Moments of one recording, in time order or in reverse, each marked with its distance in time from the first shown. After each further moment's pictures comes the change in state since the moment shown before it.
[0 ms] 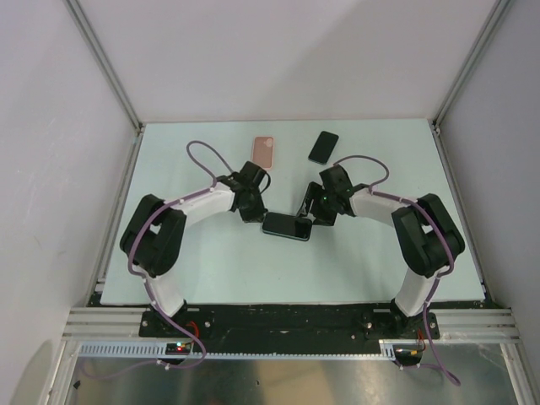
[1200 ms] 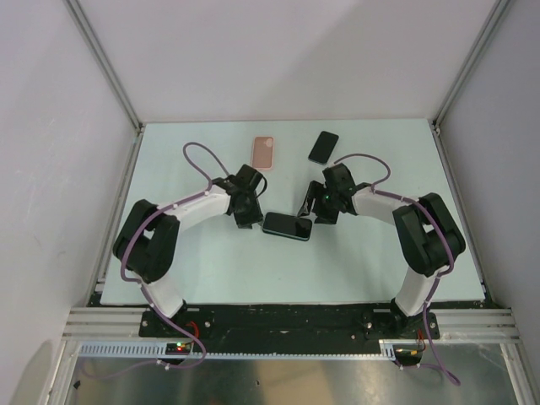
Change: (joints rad) left arm -0.003 -0.052 -0.034 -0.069 -0.025 0.033; right arm -0.025 0.006 0.000 0.013 -0.026 -0.055
